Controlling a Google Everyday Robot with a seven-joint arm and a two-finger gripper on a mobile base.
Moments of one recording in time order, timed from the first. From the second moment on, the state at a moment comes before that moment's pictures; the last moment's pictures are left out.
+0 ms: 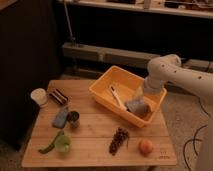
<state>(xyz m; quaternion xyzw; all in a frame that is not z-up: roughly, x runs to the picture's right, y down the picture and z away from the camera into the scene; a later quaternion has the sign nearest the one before) 0.226 0.048 0.797 -0.22 0.16 0.65 0.71</state>
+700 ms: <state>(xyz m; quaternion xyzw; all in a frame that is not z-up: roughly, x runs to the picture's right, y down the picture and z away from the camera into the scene) 0.229 0.101 0.853 -0.27 0.20 0.65 0.69</state>
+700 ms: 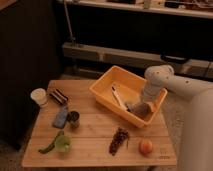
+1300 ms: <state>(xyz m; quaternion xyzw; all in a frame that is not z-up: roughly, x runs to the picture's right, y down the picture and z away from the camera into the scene) 0.218 0.096 0.847 -0.28 0.19 0.64 0.69</state>
